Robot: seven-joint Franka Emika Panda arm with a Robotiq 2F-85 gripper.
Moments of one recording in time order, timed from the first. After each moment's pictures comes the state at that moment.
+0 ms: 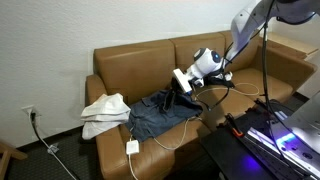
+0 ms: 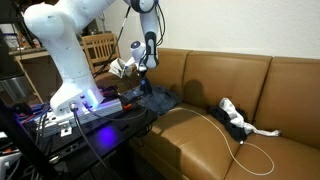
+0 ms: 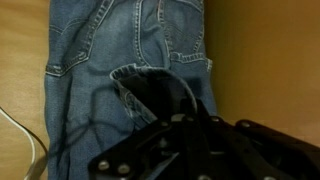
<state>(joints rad) -0.46 1.05 0.65 -1.94 -2.60 3.04 -2.54</state>
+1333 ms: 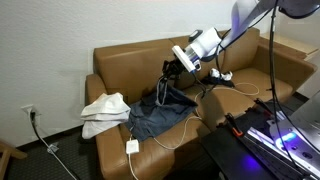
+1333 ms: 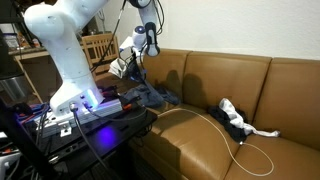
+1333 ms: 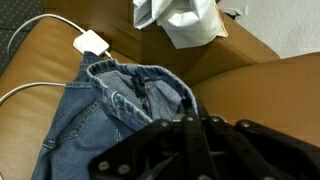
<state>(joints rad) -0.48 0.98 0.78 -1.84 -2.59 3.46 -2.60</state>
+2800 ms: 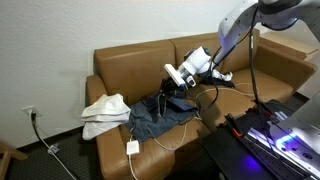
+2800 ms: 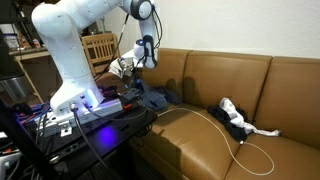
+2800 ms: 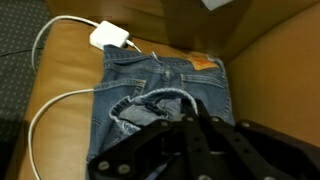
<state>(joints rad) -0.27 1.13 0.56 -1.73 -2.39 3.45 -2.53</state>
